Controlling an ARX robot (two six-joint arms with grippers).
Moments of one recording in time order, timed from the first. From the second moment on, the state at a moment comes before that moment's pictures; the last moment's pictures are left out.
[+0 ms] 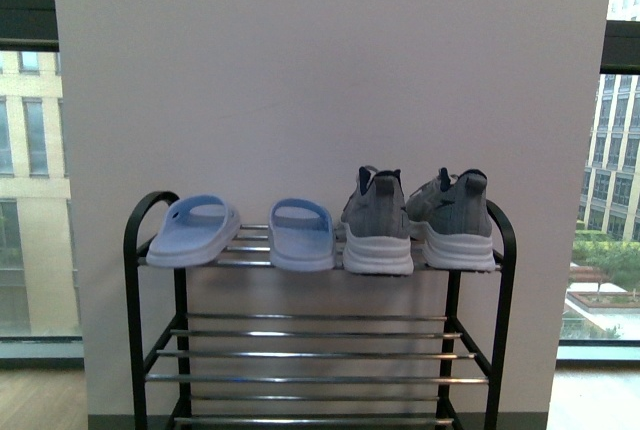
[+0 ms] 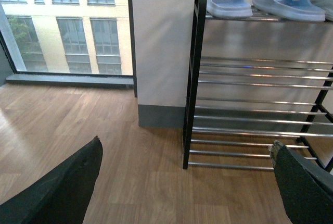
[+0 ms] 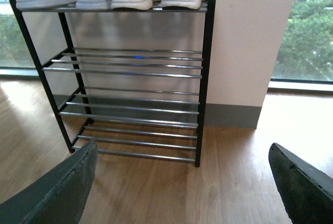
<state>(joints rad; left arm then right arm) 0.00 0.02 0.01 0.00 0.00 0.00 0.00 0.00 0.02 0.00 0.00 0.00</state>
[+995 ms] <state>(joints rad) 0.00 0.02 0.01 0.00 0.00 0.00 0.00 0.00 0.02 0.00 0.00 0.00</state>
